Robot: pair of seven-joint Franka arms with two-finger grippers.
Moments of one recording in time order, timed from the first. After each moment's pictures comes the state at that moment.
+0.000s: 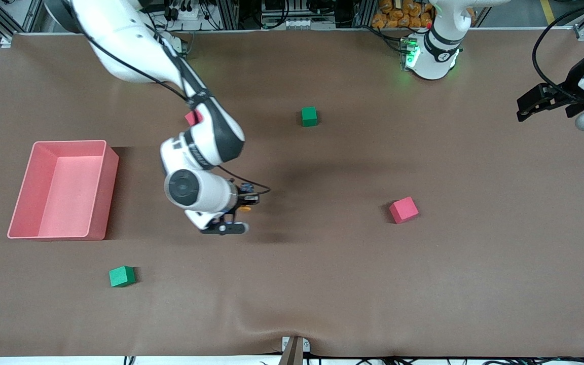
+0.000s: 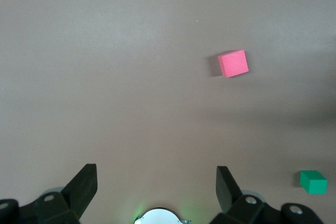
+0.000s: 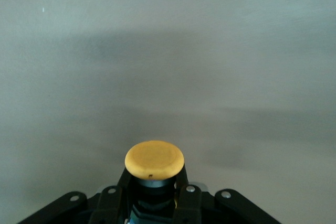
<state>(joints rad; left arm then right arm) 0.01 -0.02 -0.11 -1.52 0.05 1.42 -0.15 0.49 0.73 0.06 -1.42 0.24 2.06 0.40</state>
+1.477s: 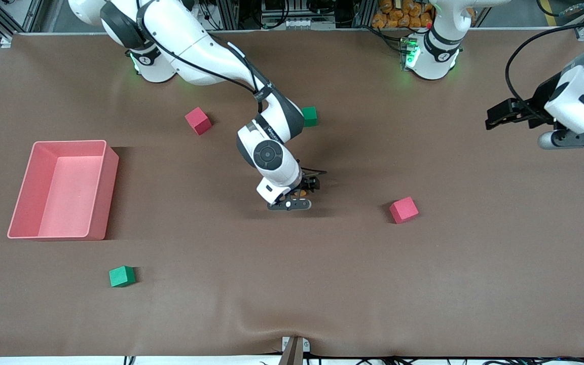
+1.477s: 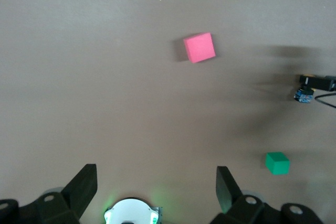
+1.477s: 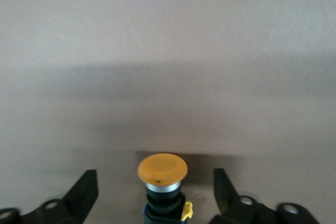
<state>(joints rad) -0.01 0.05 -0.13 -1.53 -0.08 1.42 -0.19 0.71 0.87 0.03 -1.34 0.24 2.30 0.60</state>
